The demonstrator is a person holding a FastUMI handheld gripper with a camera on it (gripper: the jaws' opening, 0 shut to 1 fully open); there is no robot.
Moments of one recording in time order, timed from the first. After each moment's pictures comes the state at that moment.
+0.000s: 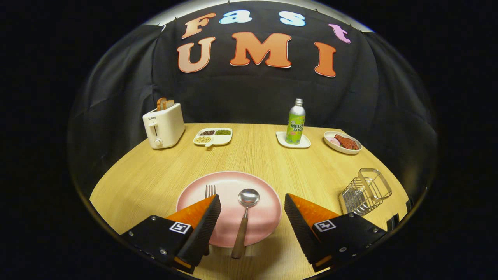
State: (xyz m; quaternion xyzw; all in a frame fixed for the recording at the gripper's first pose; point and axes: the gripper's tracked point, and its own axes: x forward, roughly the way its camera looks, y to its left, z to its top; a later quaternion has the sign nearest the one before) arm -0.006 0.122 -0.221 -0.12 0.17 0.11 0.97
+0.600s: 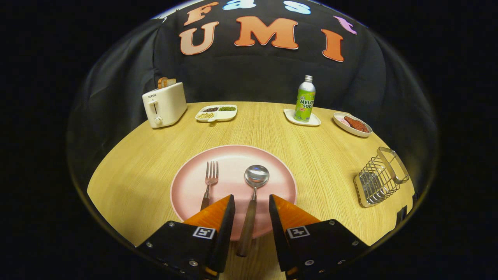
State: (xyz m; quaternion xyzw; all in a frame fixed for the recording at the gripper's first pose) arm -0.003 0.124 -0.270 -0.14 0.23 0.12 0.96
